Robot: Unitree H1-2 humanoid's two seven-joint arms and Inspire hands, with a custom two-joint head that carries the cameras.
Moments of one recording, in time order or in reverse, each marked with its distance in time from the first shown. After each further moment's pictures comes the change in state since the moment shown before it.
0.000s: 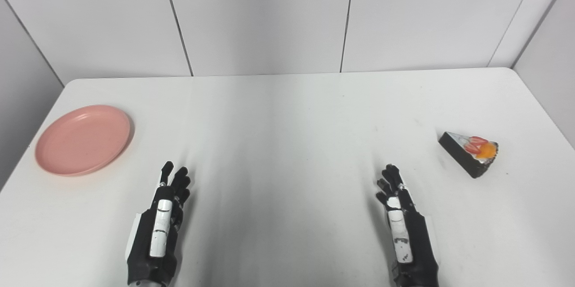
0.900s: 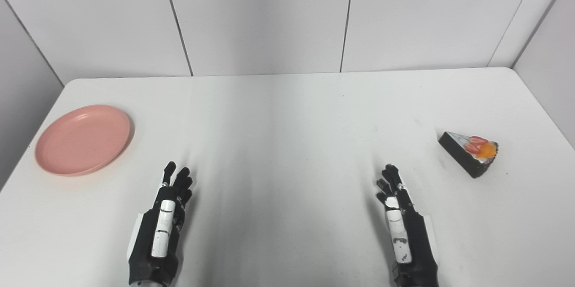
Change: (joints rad) left arm 0.002 0.000 -0.012 0.005 0.007 0.002 -0.005; right arm 0.001 -0.016 0.000 0.013 -0.015 -0.015 0.006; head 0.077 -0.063
